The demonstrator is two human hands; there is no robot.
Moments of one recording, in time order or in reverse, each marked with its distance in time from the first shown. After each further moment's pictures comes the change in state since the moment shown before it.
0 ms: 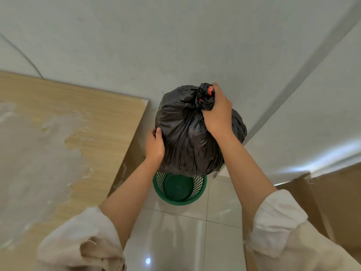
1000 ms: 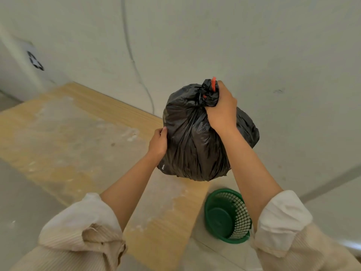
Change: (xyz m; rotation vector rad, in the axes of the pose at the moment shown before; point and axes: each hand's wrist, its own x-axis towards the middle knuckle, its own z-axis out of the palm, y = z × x) left_hand -0.021 0.134 -0.340 0.012 0.129 0.066; right_hand 0.027 -0.340 0.131 0.061 -0.119 -0.203
